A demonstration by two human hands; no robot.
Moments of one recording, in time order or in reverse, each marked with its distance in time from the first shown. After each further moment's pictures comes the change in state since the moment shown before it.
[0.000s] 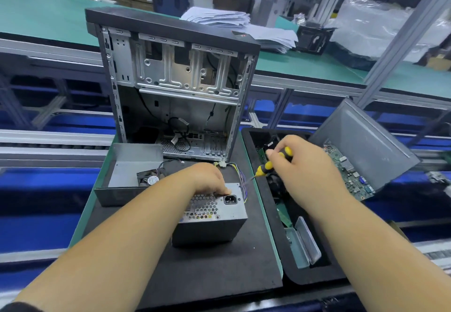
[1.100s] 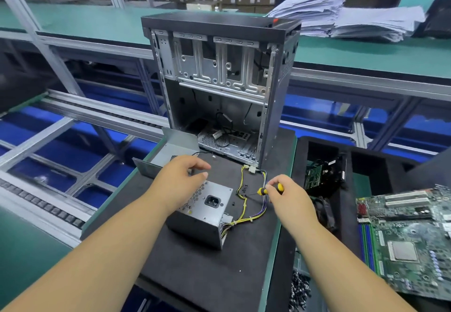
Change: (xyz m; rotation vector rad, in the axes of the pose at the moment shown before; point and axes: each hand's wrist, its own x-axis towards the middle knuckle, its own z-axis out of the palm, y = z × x) left_hand -0.031 0.023 0.054 -0.305 0.906 -0.318; right_hand 0.084 0.152 0.146 0.369 -0.494 -0.054
